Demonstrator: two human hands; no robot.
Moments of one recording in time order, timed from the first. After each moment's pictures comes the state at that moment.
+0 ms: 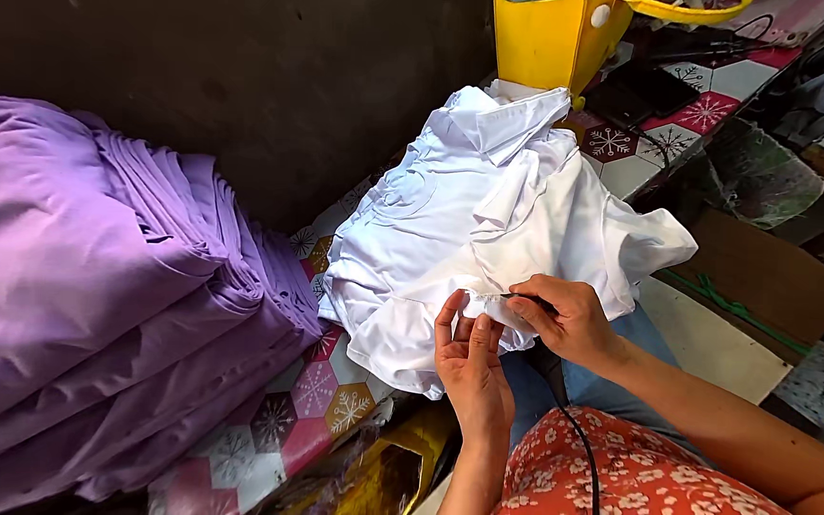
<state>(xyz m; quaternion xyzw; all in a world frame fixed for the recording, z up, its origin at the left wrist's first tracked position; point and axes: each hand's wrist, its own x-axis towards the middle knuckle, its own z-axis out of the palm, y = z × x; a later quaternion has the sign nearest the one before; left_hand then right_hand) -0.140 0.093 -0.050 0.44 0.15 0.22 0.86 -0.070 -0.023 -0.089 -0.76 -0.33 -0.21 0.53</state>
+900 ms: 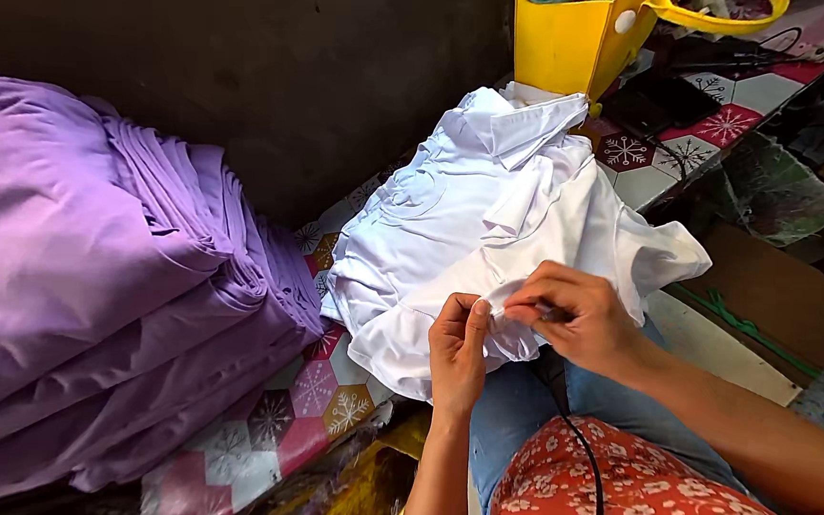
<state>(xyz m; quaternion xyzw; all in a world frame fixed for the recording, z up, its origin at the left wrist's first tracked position) -0.113 0.139 -0.056 0.66 -0.01 0.16 0.73 -0.058 -0.023 -0.054 -0.76 -0.35 -0.16 0.53</state>
